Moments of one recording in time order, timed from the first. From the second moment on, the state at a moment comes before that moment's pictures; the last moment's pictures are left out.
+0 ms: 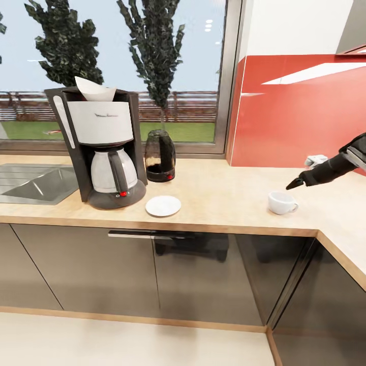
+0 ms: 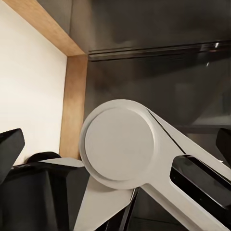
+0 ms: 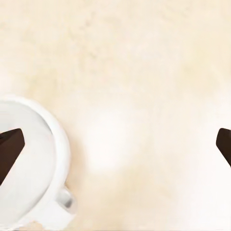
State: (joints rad) left arm -0.15 0.34 -0.03 -0.03 0.55 0.11 -1.57; right arm -1.67 -0.66 1.01 -0.55 -0.36 1.00 0.95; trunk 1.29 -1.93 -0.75
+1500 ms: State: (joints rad) left arm -0.15 0.34 -0.03 -0.03 0.55 0.11 -1.57; right arm -1.66 -0.66 1.11 -0.55 -0.36 1.00 0.99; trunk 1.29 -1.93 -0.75
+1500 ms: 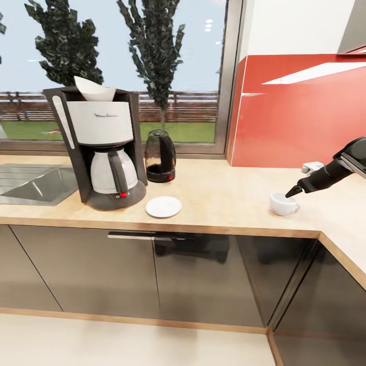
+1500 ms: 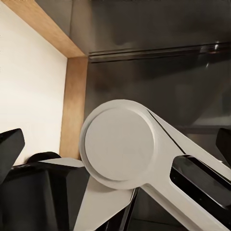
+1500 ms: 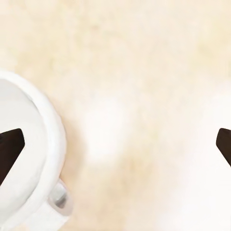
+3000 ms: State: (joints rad) left arm -0.15 0.34 -0.03 -0.03 0.55 0.11 -1.57; right arm -1.65 -0.65 1.11 -0.55 -0.36 1.00 1.02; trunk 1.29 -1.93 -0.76
